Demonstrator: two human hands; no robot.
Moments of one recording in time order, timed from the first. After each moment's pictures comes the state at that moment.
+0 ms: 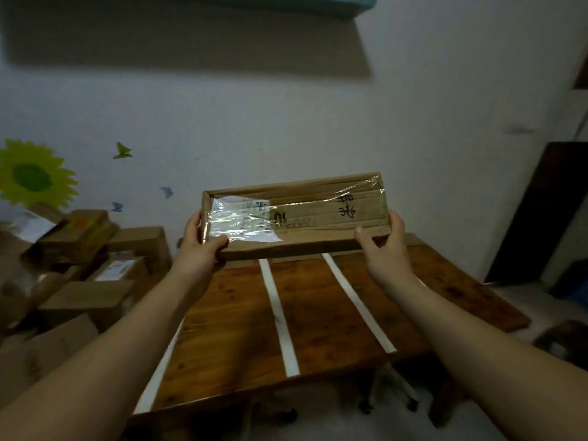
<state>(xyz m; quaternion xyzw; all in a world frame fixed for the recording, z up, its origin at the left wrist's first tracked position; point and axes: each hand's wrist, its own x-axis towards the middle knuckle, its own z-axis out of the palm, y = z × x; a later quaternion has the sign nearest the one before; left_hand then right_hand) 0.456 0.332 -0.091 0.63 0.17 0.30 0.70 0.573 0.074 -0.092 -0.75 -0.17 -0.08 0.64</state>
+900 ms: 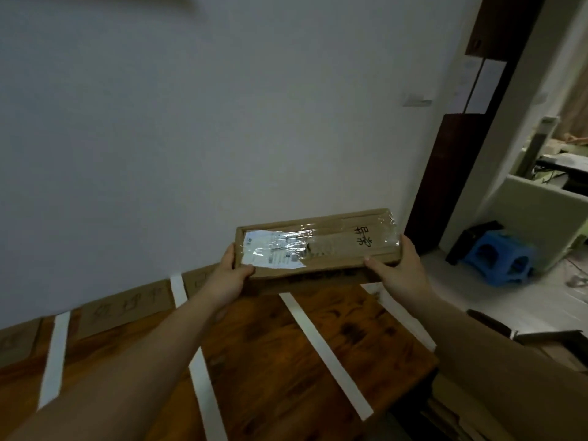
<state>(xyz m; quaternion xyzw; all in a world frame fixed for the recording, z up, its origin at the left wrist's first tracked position) 0.956 0.097 -0.181 0.72 0.12 0.02 0.69 0.991 -0.203 -0.162 -0.83 -0.01 -0.09 0.56</state>
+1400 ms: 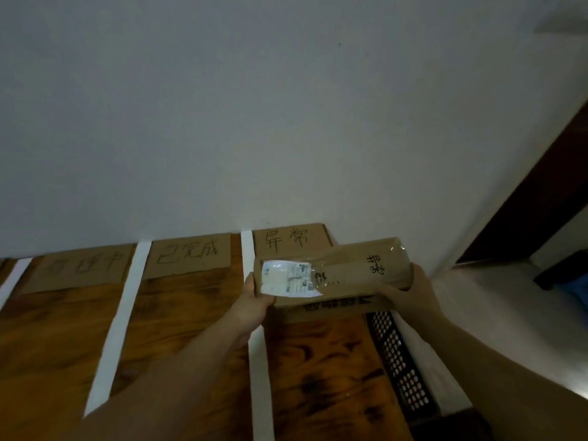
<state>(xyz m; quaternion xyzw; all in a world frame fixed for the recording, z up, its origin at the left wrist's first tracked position) 1.140 -0.038 -0.308 0.67 0.30 -0.03 0.68 1.281 -0.300 -0.307 -0.88 -0.03 0.11 0.46</state>
